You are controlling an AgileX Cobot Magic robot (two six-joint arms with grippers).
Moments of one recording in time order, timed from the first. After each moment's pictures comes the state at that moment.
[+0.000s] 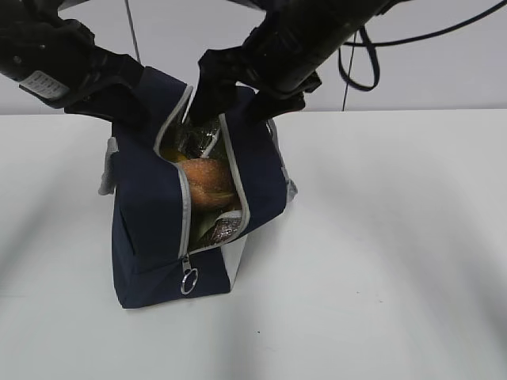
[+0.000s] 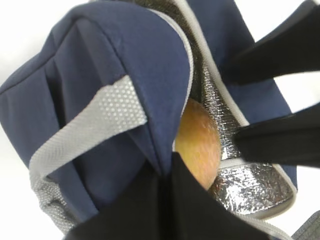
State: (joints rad) left arm -0.27 1.58 -1.30 -0.52 0.85 0.41; right arm 0.45 1.94 -1.73 0.55 0.96 -0.36
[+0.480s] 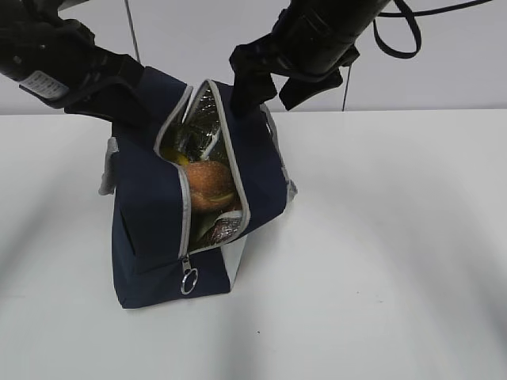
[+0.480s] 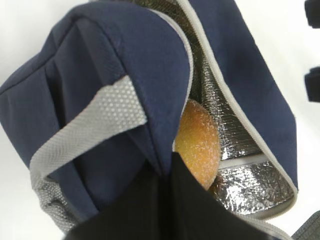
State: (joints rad) left arm -0.27 1.58 -1.30 -0.52 0.85 0.41; right arm 0.45 1.87 -1.74 0.26 0.99 -0.24
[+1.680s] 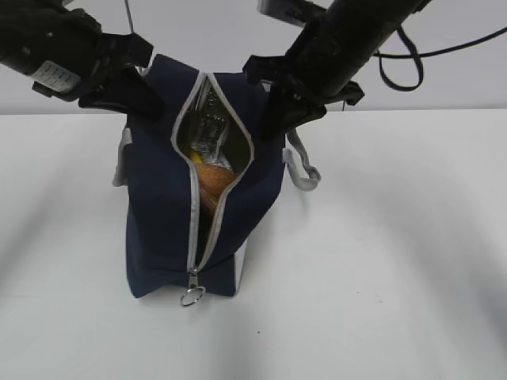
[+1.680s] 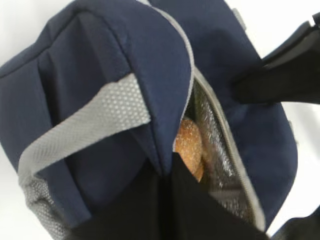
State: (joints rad) left arm -0.28 1.58 -1.30 -0.63 0.84 0.41; right arm 0.36 1.95 -1.74 0.47 1.11 -0.24
